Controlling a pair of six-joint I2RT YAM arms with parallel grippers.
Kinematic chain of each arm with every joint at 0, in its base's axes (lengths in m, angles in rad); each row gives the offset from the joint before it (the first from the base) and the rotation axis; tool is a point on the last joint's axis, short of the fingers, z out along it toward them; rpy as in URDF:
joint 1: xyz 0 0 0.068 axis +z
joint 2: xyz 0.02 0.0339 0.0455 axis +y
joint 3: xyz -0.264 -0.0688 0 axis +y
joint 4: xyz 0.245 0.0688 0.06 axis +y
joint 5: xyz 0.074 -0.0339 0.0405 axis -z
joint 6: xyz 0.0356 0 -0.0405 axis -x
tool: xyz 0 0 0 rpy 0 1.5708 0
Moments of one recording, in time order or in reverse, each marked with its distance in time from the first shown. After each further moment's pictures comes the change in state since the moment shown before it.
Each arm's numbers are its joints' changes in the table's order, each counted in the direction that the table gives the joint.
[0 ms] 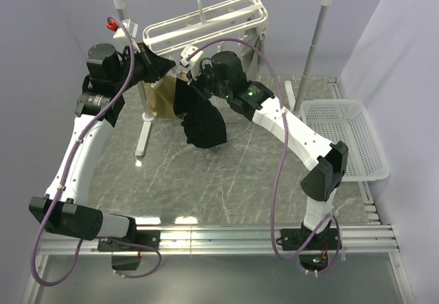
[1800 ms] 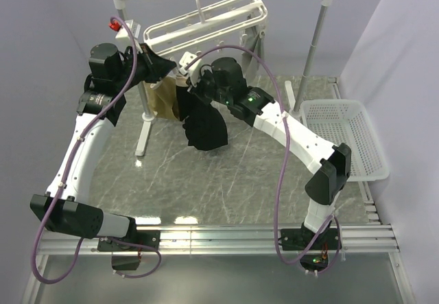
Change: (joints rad) left arm -0.005 0.011 0.000 0.004 0.000 -0.021; right arm 0.025 -0.043 0.089 -0.050 0.016 0.069
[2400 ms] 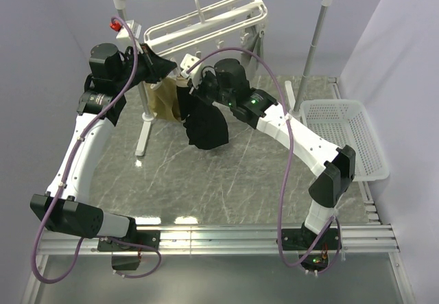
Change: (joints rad) left arm 0.000 0.003 0.000 0.003 0.010 -0.008; right arm 0.000 -0.041 0.056 -0.039 -0.021 0.055
